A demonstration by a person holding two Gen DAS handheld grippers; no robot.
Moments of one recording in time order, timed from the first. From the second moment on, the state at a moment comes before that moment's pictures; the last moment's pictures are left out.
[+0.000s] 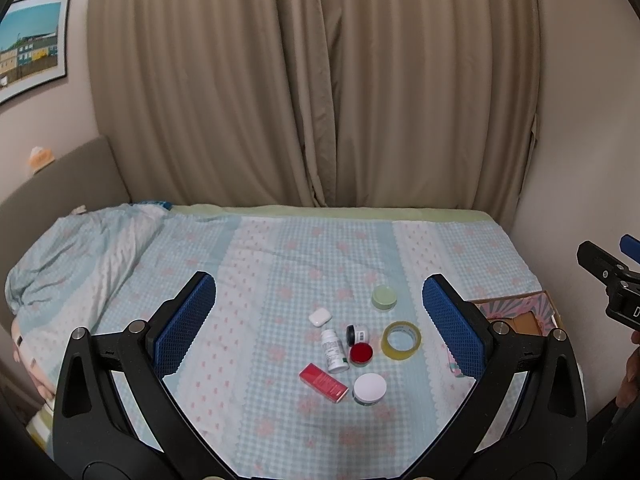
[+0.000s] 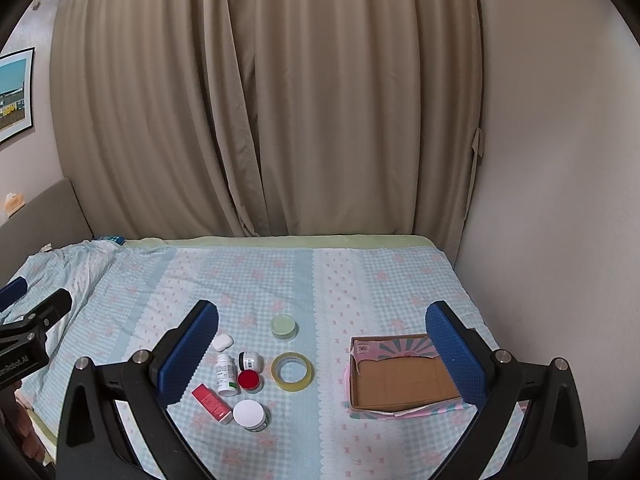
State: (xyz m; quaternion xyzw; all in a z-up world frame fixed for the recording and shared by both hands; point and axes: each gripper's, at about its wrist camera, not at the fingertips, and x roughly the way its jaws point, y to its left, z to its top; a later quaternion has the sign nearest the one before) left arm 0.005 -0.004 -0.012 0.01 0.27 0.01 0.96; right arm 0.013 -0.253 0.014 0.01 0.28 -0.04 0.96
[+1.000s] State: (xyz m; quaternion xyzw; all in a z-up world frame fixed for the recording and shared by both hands) left arm -0.002 -0.002 -0.012 0.00 0.27 0.00 0.96; right arm 0.010 -0.252 0.017 0.01 0.28 -0.04 0.96
